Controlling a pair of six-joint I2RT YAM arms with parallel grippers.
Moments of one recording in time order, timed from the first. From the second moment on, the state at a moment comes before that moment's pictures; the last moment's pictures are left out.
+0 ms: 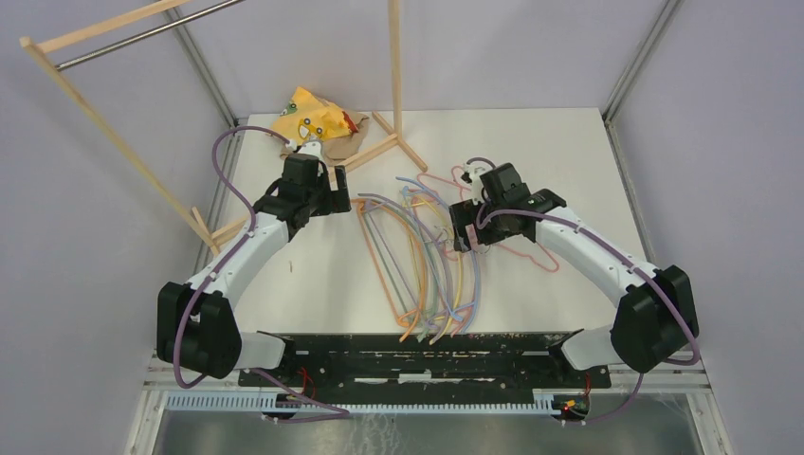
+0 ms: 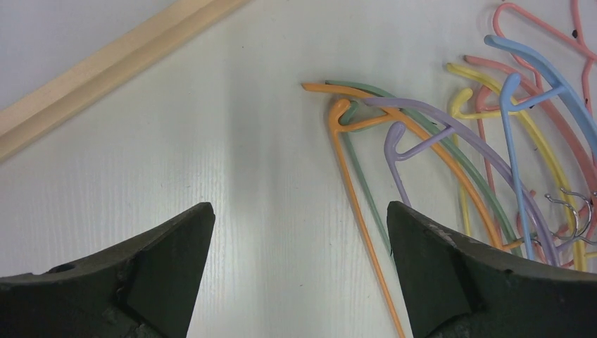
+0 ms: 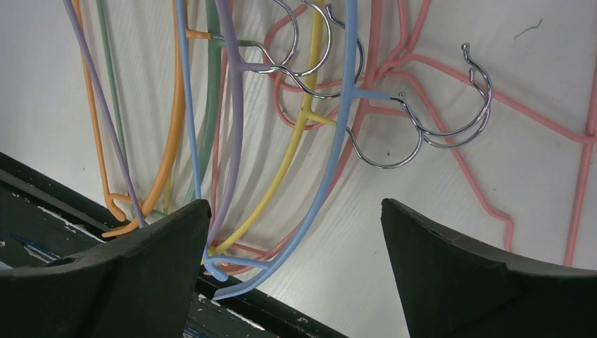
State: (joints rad) left arm -0.28 1.34 1.00 -0.37 -0.12 -0.30; right arm 0.51 1.41 1.09 -0.67 -0.14 0.17
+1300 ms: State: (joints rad) left arm -0.28 1.27 1.00 -0.42 -0.15 -0.30; right arm 0.50 1.62 0.99 -0.58 -0.07 0.23
